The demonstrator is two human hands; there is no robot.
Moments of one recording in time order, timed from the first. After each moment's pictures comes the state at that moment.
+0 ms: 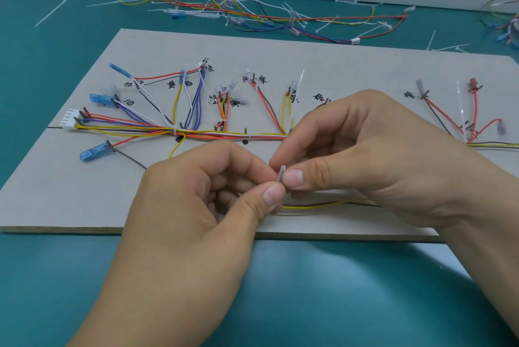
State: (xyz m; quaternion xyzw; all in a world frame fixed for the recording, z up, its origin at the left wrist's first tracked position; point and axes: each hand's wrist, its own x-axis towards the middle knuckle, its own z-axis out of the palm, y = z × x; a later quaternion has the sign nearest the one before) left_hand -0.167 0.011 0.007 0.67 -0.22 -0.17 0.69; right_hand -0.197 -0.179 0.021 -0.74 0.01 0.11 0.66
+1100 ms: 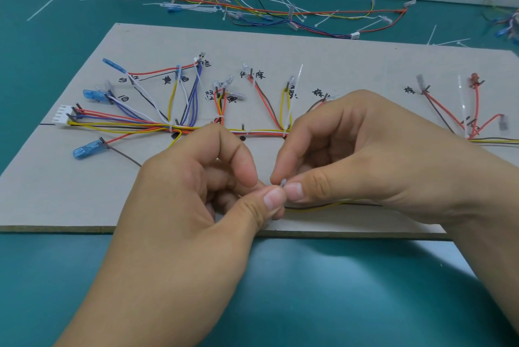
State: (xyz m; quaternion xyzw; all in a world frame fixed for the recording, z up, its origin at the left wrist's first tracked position) left_hand -0.161 0.019 -0.012 0.68 -0.28 -0.13 0.66; right_hand -0.197 -0.183 0.020 -0.77 -0.04 0.15 0.63
